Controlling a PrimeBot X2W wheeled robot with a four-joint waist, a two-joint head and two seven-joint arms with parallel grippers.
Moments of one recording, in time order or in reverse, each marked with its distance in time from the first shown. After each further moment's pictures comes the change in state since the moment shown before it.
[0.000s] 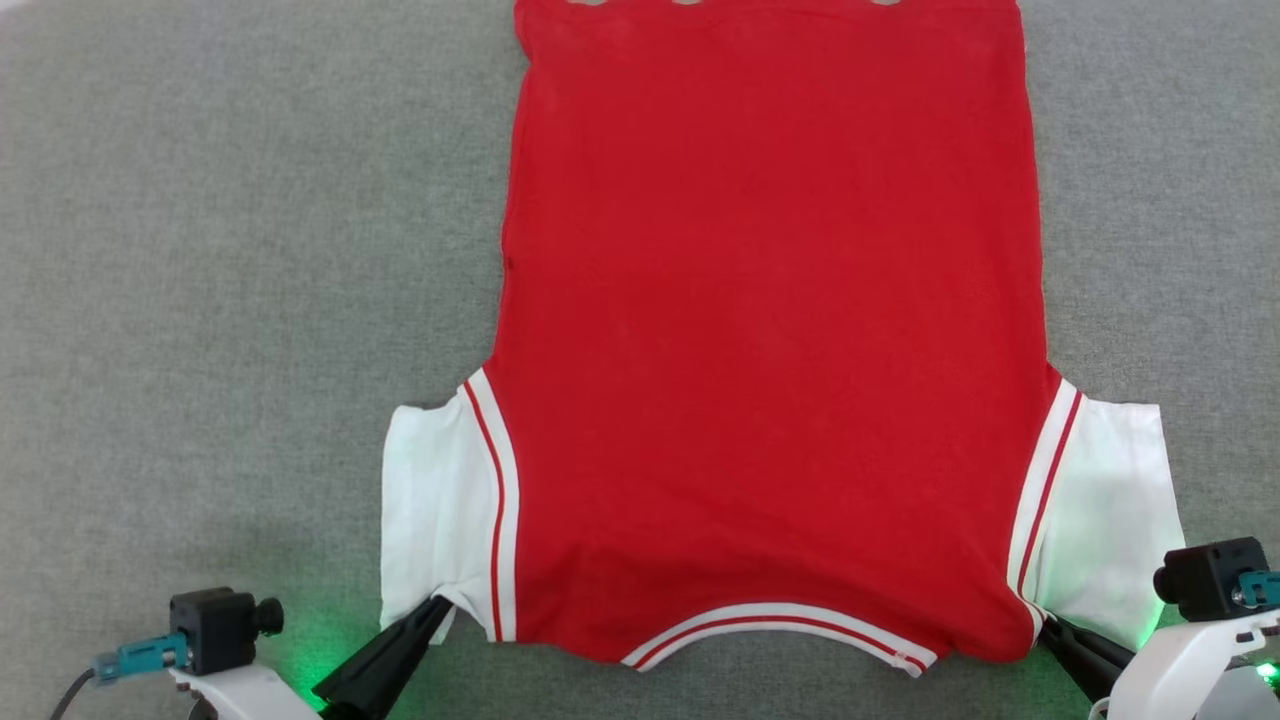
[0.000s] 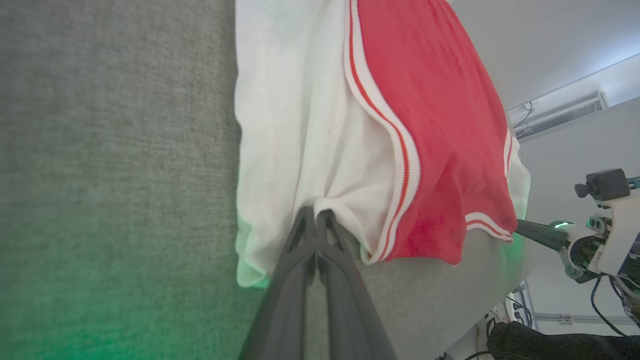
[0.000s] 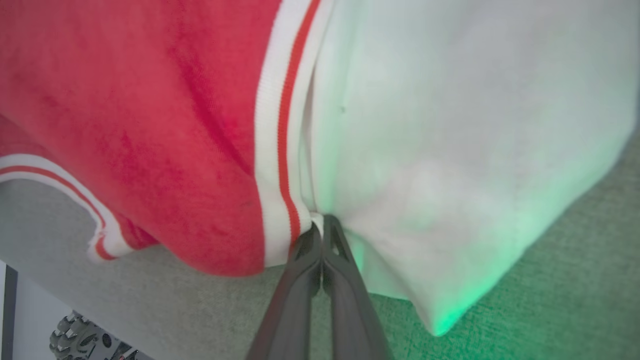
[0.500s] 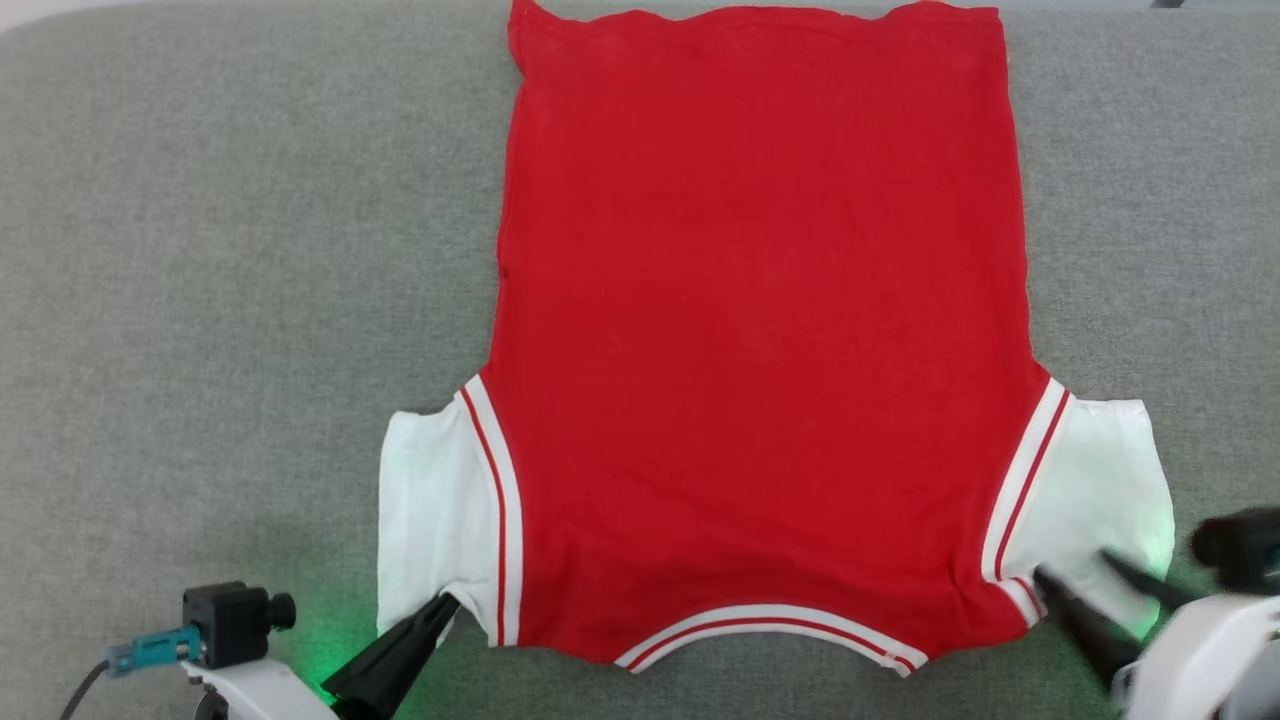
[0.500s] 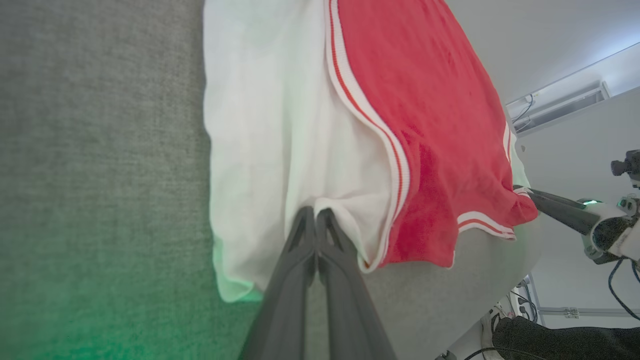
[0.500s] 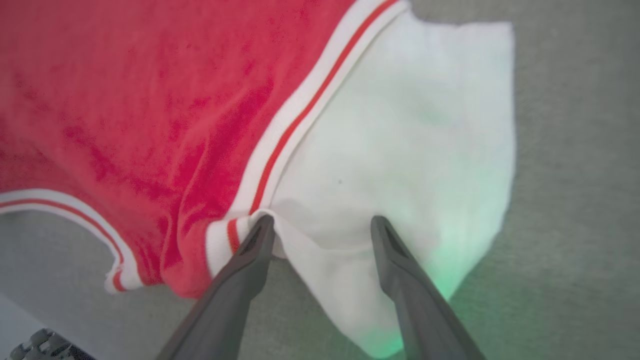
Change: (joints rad) left arm -0.031 -0.003 -0.040 0.010 -0.002 0.000 -0.010; right arm -0.024 -0.050 0.029 -0.060 -0.035 -0.002 -0.083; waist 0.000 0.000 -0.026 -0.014
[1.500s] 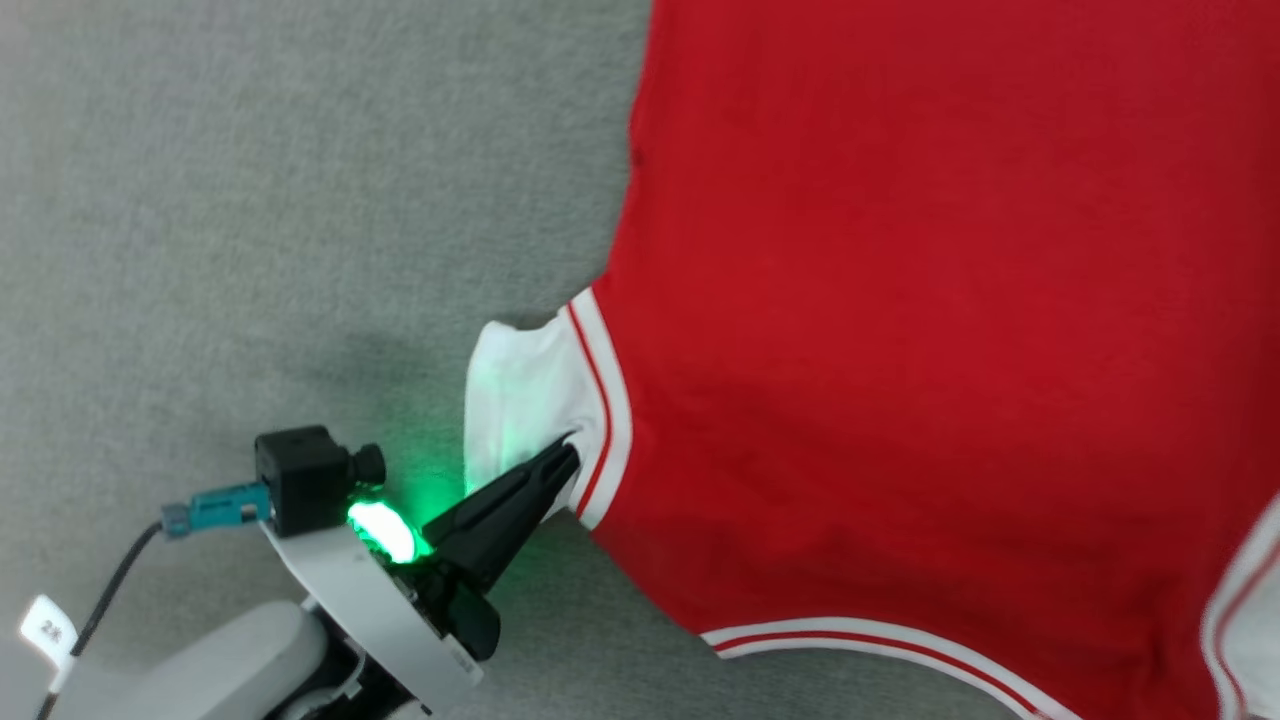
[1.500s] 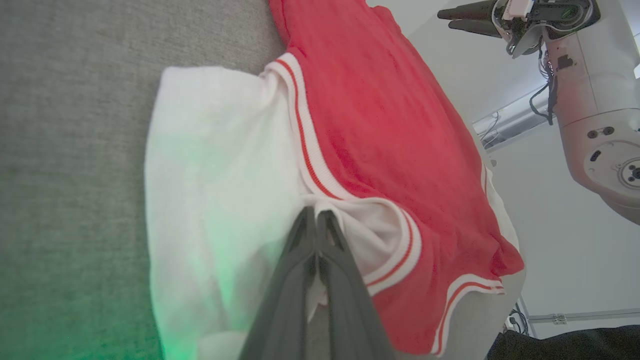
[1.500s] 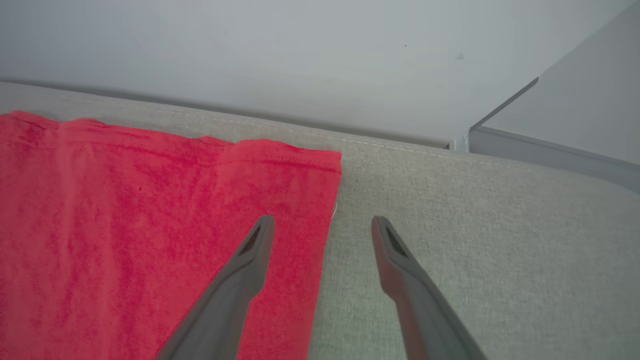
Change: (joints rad) left arm -0.270 -0.058 -0.050 -0.155 0.089 0.000 -0.003; right arm -1.212 0.038 -0.221 0.526 -0.436 -0.002 0.415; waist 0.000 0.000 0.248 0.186
